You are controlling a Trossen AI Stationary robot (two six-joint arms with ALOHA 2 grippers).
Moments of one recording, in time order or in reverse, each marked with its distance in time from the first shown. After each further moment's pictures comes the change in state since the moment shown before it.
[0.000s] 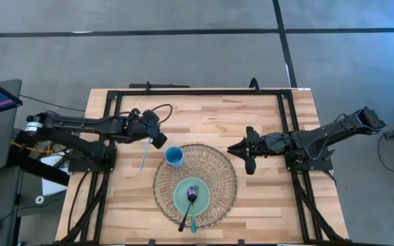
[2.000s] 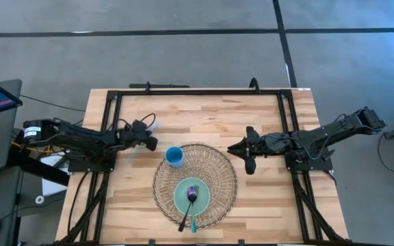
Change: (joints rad) left arm 0.212 -0.009 -0.730 0.871 0.153 -0.102; right arm -0.001 0.000 0.000 0.001 0.004 -0.001
